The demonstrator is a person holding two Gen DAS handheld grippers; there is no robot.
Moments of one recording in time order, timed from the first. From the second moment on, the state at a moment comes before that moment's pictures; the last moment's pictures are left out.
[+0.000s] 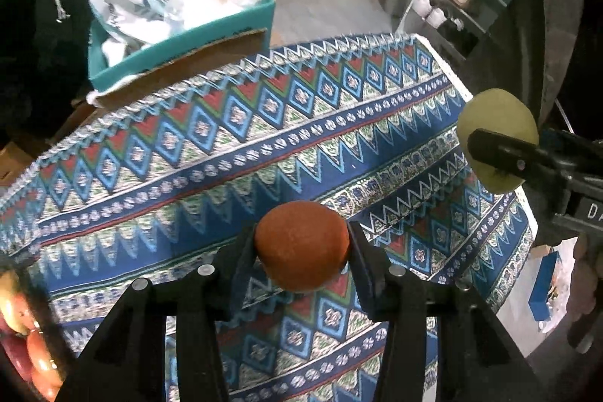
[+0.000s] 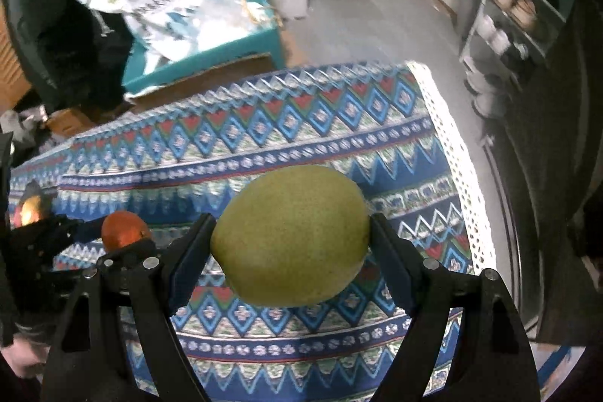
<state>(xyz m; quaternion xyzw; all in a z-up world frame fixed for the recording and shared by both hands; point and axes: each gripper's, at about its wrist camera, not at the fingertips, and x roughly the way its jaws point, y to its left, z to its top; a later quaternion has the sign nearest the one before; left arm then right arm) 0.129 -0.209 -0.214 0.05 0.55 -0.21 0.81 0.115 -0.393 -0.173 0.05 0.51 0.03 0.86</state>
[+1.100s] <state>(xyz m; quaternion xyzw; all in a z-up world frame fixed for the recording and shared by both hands) 0.073 -0.078 -0.101 0.05 0.47 -0.19 0.86 0.084 -0.251 -0.087 -0.02 0.45 0.17 0.88</state>
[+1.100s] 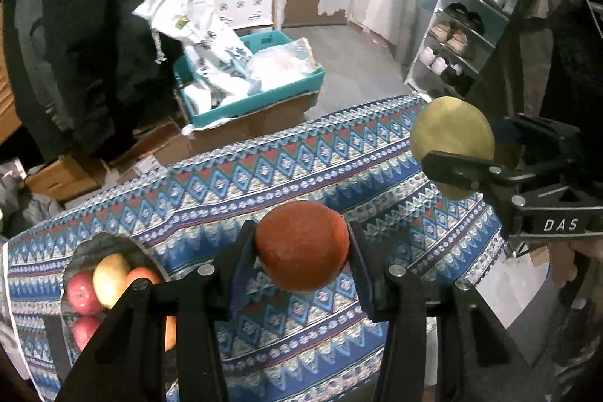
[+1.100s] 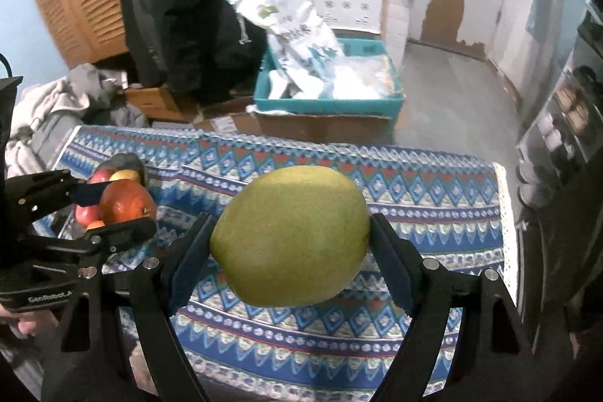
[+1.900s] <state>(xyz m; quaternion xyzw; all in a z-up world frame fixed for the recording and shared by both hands) 0.056 0.068 -0.114 -0.04 0.48 -0.10 0.87 0.095 -0.113 -0.098 -0.07 0.47 0.25 0.84</state>
